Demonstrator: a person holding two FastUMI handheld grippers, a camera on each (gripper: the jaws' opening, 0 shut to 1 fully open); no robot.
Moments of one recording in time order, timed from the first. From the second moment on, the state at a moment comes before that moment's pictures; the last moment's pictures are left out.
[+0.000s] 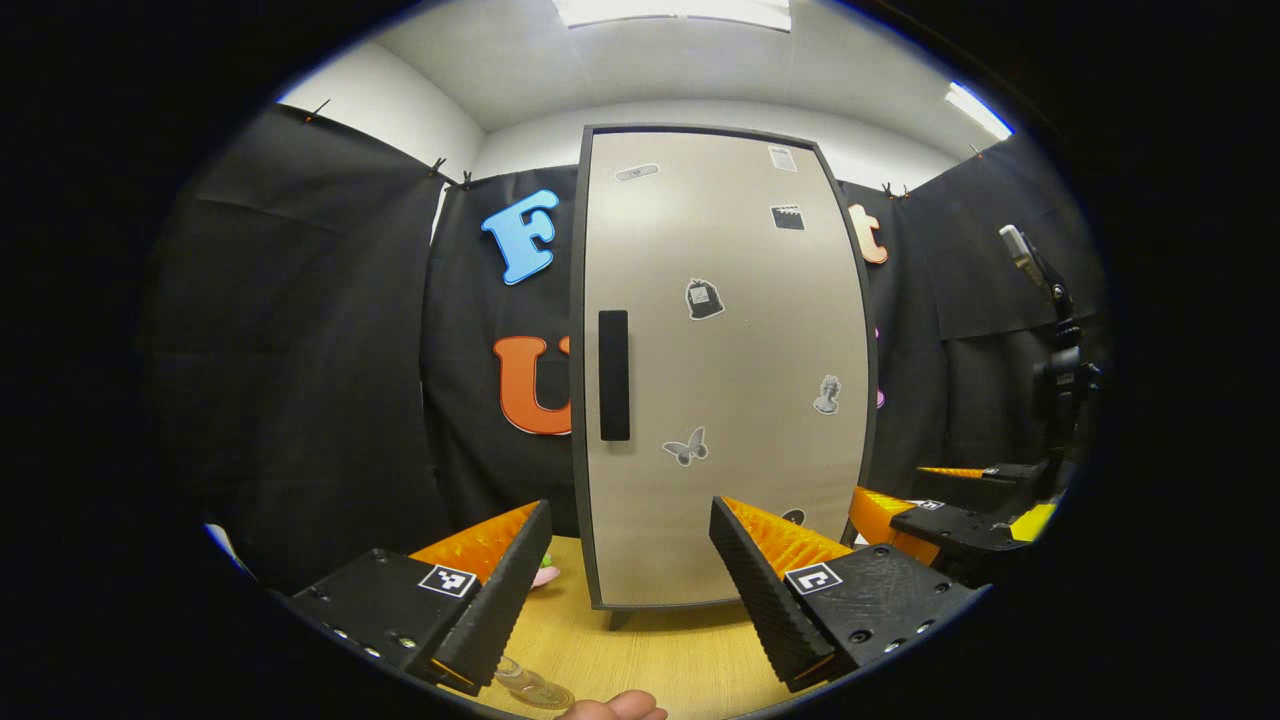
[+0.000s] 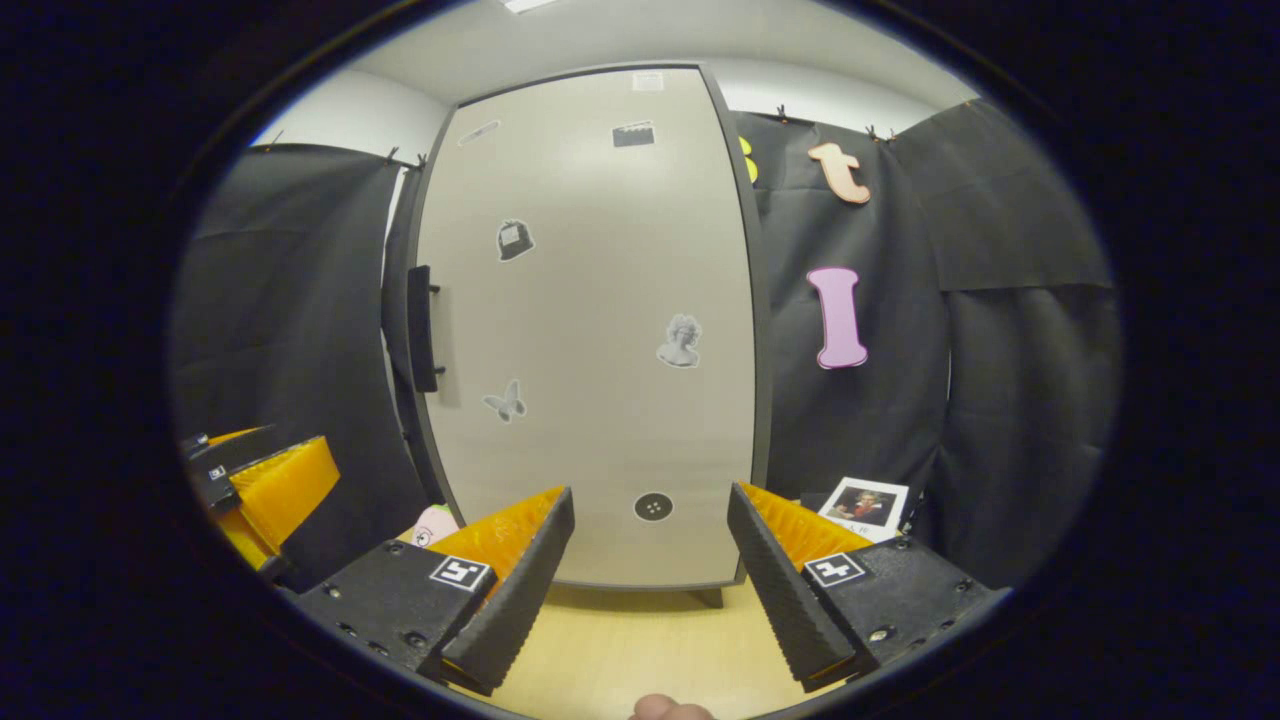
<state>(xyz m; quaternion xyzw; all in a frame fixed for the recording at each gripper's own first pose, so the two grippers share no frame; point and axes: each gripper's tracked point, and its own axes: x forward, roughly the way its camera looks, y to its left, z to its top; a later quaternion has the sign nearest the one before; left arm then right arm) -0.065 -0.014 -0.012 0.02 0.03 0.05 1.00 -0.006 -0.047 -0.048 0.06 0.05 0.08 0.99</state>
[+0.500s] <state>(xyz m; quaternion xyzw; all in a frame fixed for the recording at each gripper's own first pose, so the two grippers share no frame) -0.061 -0.016 -0.013 0.02 0.03 0.04 1.00 -0.003 -0.046 -0.056 0.05 0.07 0.08 0.99</state>
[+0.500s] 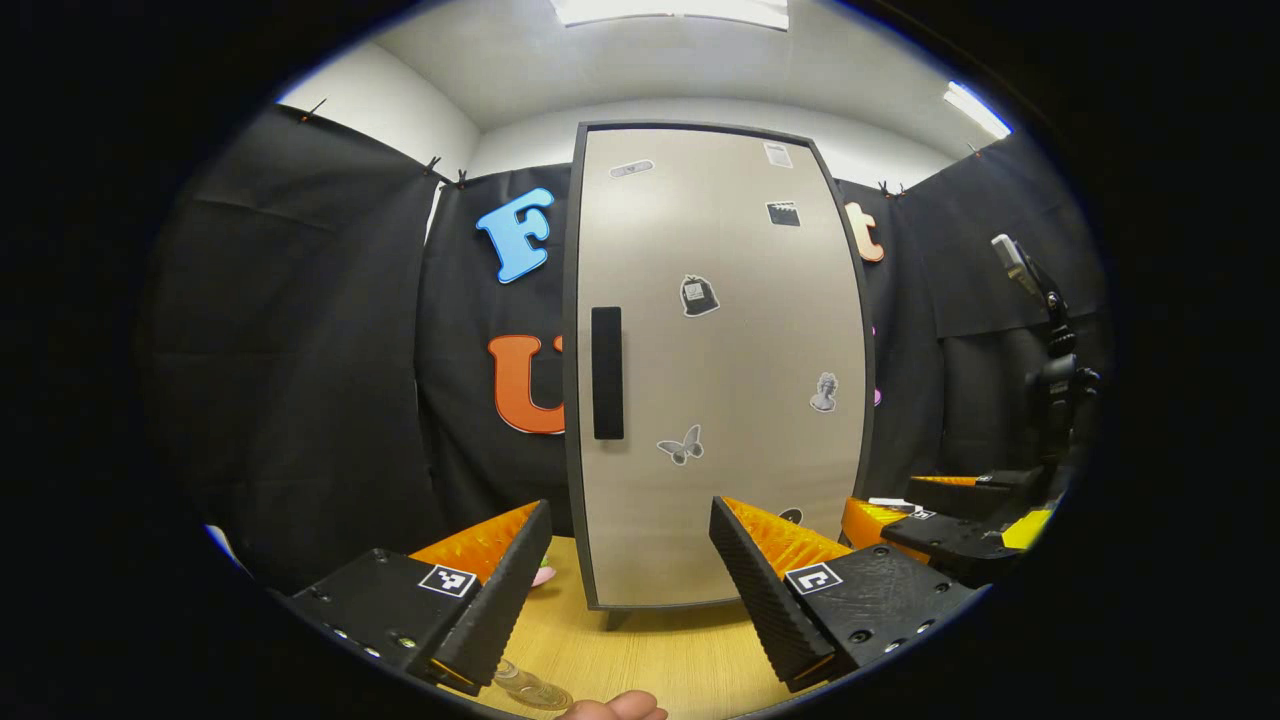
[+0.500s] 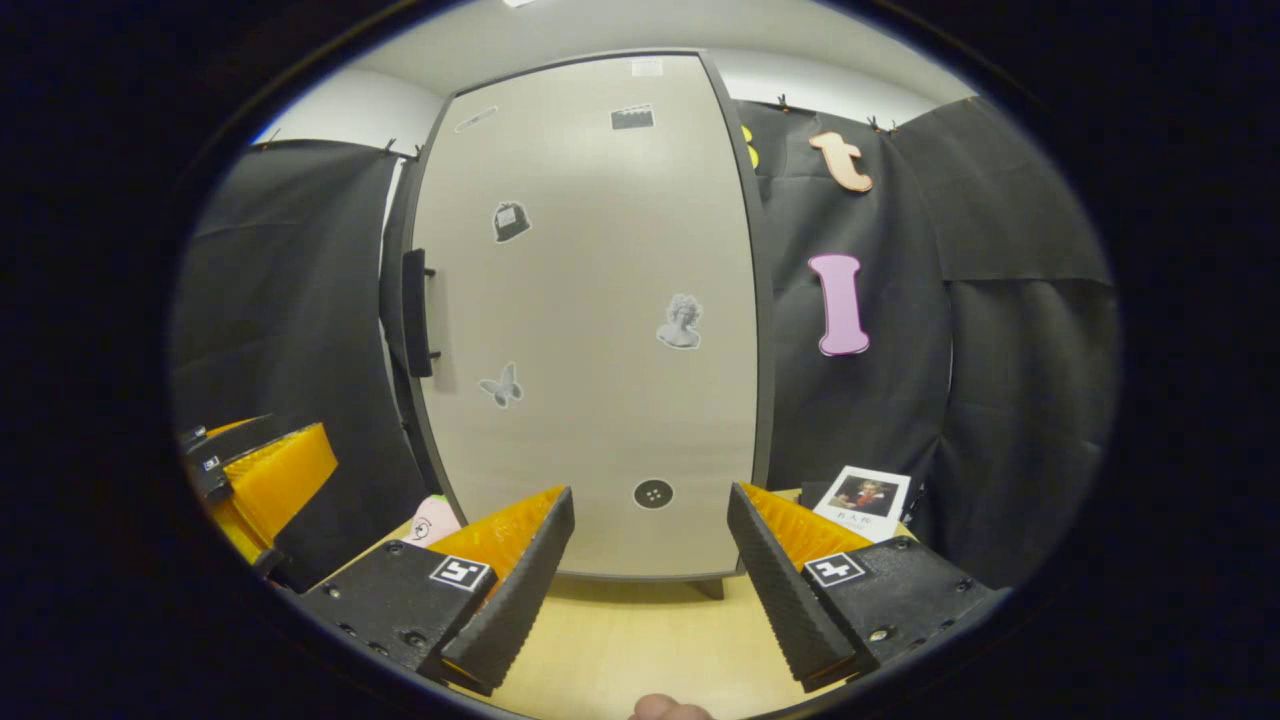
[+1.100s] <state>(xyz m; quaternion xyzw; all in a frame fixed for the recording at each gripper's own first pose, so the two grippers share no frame) -0.062 -0.021 -0.010 0.02 0.03 0.03 1.00 -0.002 -0.056 -0.055 0.07 0.06 0.07 0.99</state>
